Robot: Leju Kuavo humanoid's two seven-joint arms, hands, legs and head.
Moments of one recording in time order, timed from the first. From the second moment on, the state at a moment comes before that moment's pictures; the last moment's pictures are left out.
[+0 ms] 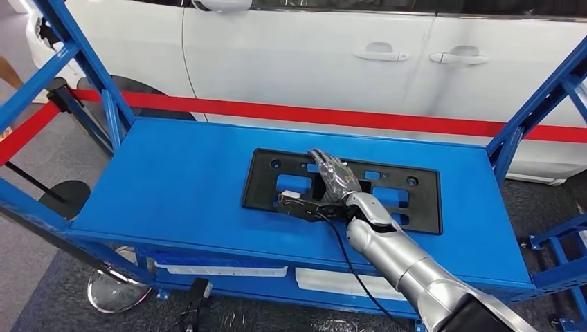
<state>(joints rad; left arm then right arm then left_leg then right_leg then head) -0.24 -0.06 -0.88 -0.25 0.87 0.20 -0.25 -0.81 0.11 0.95 -0.63 0.43 -0.33 0.11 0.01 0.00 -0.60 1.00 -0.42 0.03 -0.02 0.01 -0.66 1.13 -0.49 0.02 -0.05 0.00</state>
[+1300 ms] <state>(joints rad) -0.23 -0.05 -0.88 -0.25 0.89 0.21 -0.28 -0.75 0.06 0.91 -1.14 0.44 -0.58 0.03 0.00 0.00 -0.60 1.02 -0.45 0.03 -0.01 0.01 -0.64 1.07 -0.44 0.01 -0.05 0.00</state>
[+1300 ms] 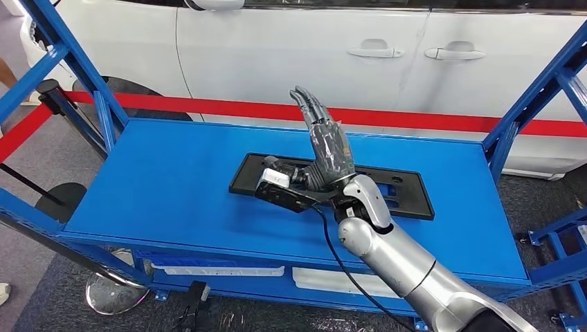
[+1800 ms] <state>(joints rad) -0.20 -0.05 -0.88 -0.25 0.91 0.23 -0.29 -0.59 0.11 1.00 -1.08 0.50 -0.45 0.02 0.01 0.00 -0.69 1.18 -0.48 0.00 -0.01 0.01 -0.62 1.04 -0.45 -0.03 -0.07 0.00</state>
